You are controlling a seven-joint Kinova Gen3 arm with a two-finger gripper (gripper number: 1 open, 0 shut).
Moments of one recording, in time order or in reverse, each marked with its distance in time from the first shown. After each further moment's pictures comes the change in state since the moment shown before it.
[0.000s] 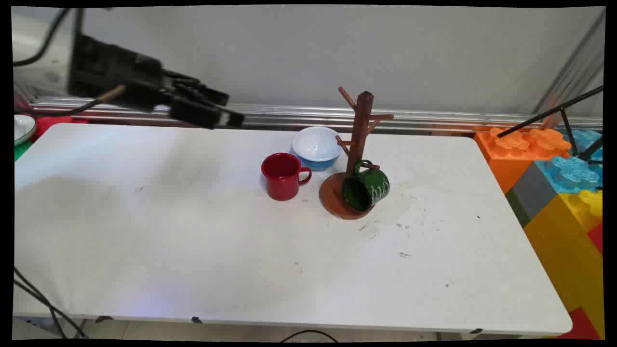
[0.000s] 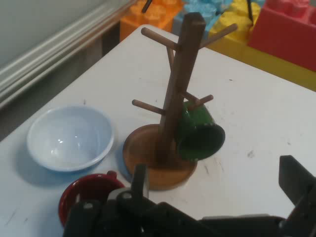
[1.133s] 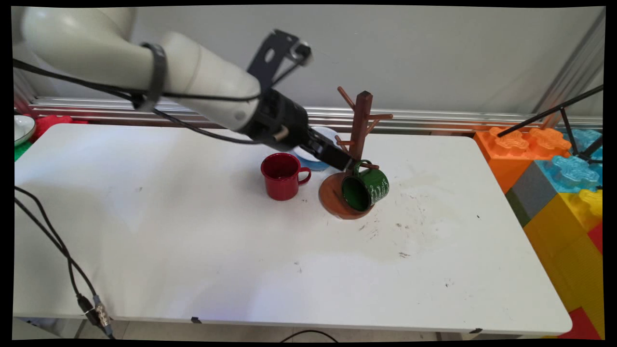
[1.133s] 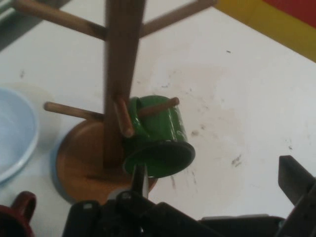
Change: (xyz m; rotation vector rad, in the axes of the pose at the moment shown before) arm 0.049 0.087 0.173 0.050 -0.185 -0.057
